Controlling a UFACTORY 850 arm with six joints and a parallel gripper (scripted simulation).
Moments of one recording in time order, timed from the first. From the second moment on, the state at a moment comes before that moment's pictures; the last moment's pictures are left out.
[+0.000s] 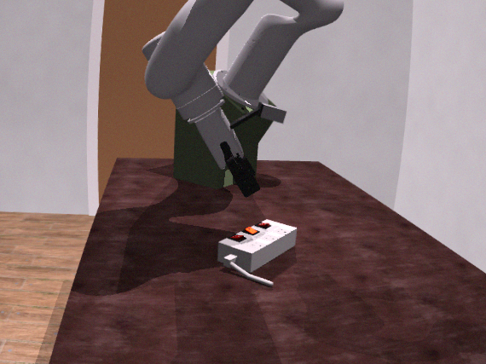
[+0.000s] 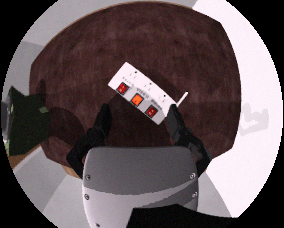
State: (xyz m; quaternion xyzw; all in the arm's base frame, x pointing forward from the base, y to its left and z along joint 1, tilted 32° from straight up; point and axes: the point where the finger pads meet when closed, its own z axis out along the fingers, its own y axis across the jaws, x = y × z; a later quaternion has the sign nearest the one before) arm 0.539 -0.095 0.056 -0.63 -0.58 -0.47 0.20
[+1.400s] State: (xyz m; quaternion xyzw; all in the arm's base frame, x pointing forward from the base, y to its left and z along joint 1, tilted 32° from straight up) arm 0.550 -0.088 0.067 -0.65 -0.61 -0.43 0.15
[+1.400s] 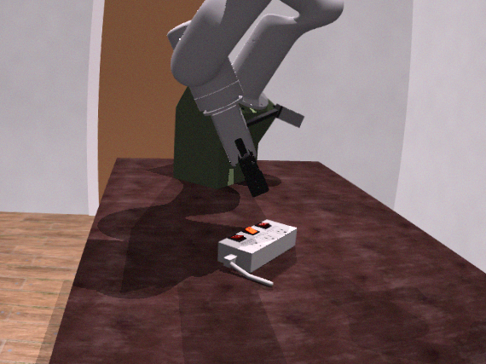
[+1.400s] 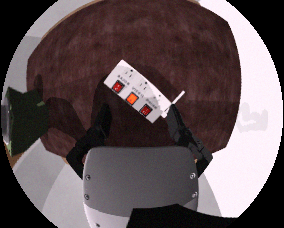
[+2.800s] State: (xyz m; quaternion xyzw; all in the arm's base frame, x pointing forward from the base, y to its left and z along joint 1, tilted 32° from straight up) arm 0.558 -0.074 0.113 -0.70 -0.66 -0.28 -0.01
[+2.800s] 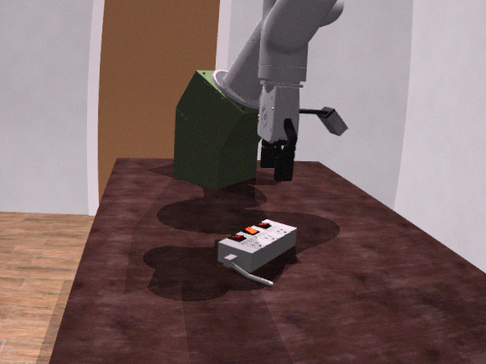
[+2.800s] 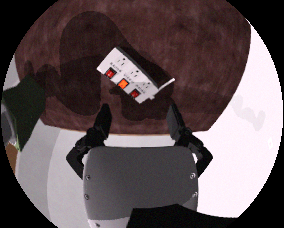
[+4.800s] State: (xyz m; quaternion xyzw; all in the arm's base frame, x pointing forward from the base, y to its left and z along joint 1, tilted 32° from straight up) arm 0.540 -0.076 0.029 -0.40 -0.87 -0.25 -0.11
